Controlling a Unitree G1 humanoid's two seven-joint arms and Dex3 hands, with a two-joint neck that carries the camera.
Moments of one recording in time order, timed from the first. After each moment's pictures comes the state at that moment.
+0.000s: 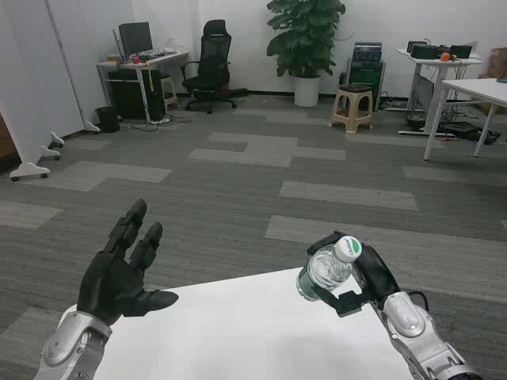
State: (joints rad) left arm -0.35 0.24 -0.27 0.59 -0.64 -0.55 -0.33; right arm -0.14 -0.45 0.09 0.43 0.12 -0.35 -0.04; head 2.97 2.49
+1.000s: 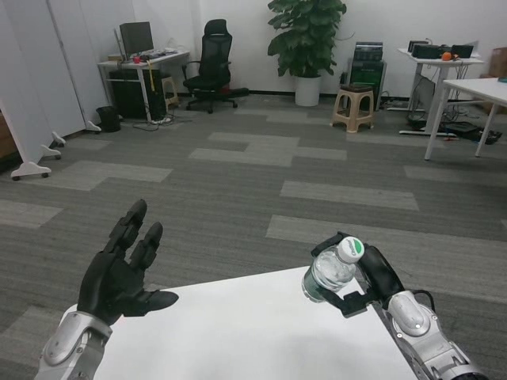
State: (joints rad) left arm -0.35 0.24 -0.27 0.59 -0.64 -0.55 -0.33; right arm -0.13 -0.46 0.04 0.44 0.06 -0.33 0.00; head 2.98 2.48
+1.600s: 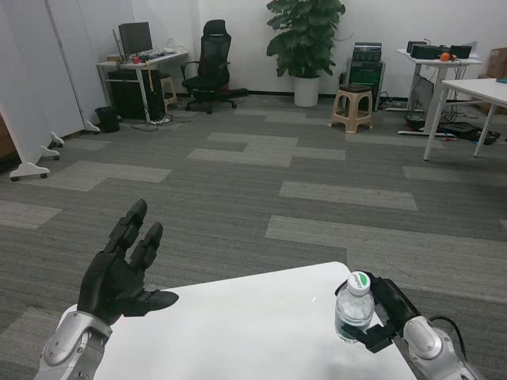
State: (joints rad) left arm -0.35 0.24 -0.27 0.59 -0.64 -0.55 -0.33; right arm -0.12 -0.42 -0.06 0.68 -0.21 -0.32 0.02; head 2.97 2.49
